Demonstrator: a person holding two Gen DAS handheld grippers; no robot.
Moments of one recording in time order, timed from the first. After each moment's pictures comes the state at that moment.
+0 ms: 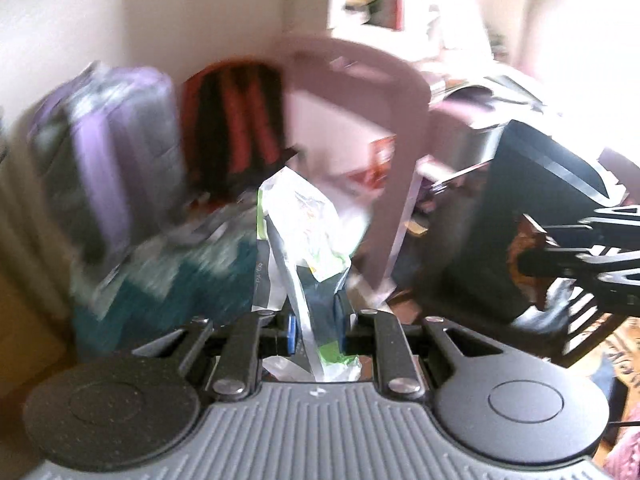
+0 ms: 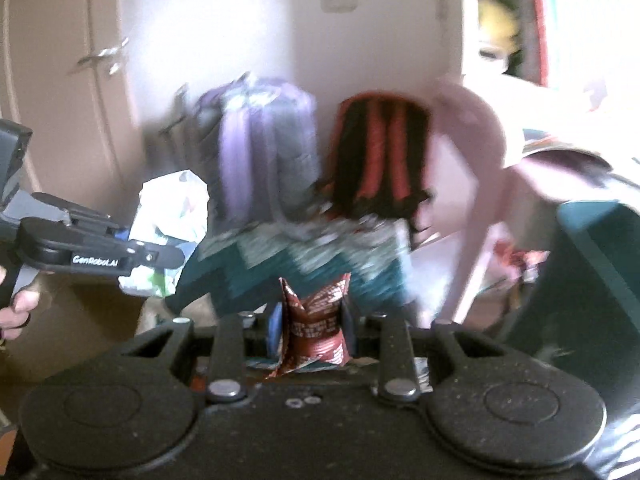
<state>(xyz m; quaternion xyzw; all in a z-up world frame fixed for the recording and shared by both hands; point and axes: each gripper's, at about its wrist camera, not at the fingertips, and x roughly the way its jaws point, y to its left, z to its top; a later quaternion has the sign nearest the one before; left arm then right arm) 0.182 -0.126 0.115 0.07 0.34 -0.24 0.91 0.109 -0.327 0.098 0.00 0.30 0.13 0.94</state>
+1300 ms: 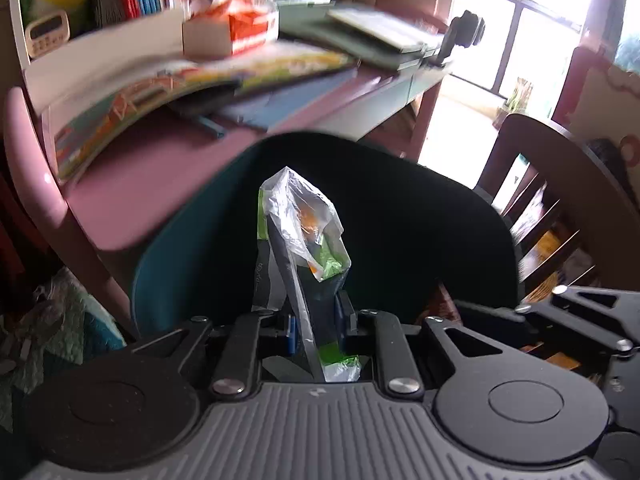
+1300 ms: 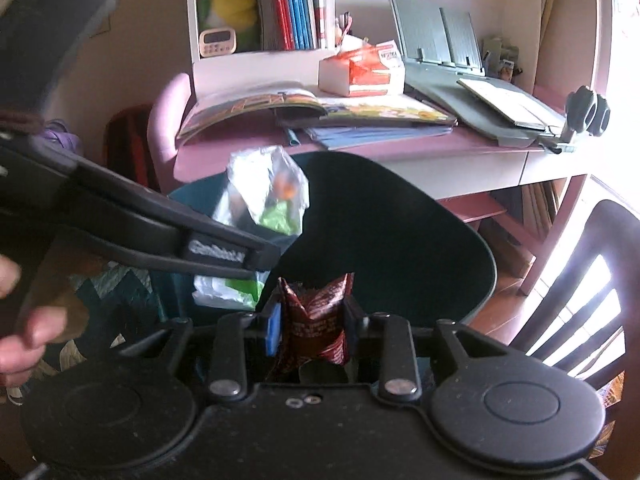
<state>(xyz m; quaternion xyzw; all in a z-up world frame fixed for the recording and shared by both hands) 0.258 -0.516 0.107 0.15 0.39 -0.38 0.82 0.133 -0.573 0.074 0.05 0.33 -0.08 0.94</state>
